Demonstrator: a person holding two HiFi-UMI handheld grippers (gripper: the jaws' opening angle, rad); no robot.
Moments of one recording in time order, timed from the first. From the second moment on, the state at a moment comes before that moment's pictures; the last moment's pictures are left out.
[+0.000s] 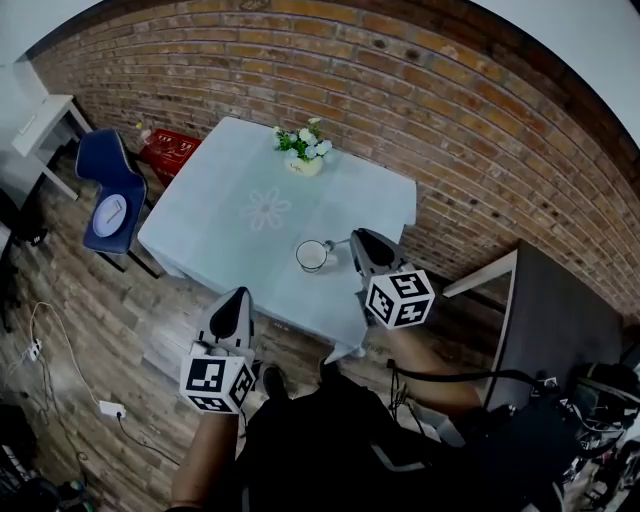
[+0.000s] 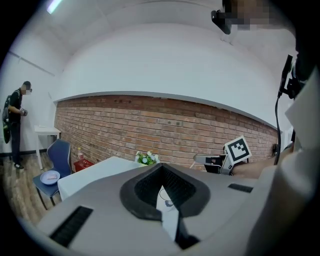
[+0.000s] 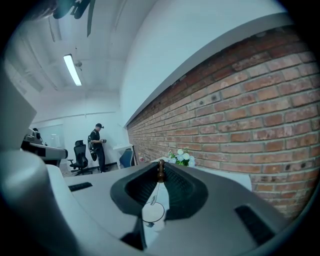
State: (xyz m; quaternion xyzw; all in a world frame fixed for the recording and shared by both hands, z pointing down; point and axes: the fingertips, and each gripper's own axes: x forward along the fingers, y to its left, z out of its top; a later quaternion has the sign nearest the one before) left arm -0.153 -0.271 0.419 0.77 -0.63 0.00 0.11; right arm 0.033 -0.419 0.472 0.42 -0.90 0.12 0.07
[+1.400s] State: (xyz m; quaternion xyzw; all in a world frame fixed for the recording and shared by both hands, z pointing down) left arm -0.153 -0.228 0.451 0.67 -0.73 0.01 0.16; right arm -0.026 -0.453 0.629 0.34 -0.91 0.19 0.16
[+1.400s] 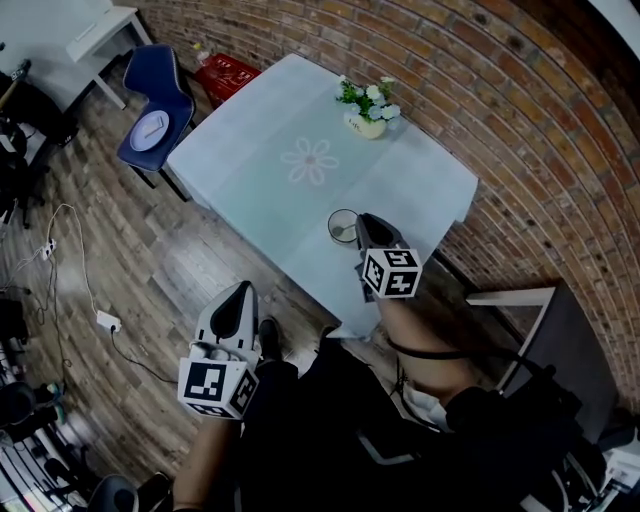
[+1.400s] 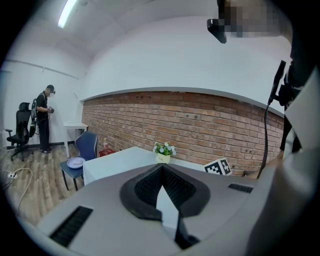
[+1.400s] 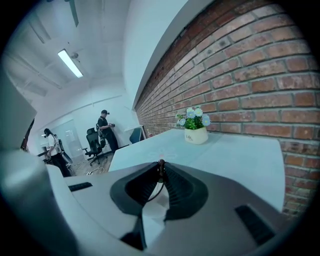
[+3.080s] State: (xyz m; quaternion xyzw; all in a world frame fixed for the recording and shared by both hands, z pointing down) left arm -0.156 -0.278 0.405 0.79 -0.60 -0.03 0.11; right arm 0.020 -0.406 0.458 0.42 -0.90 0.09 0.09
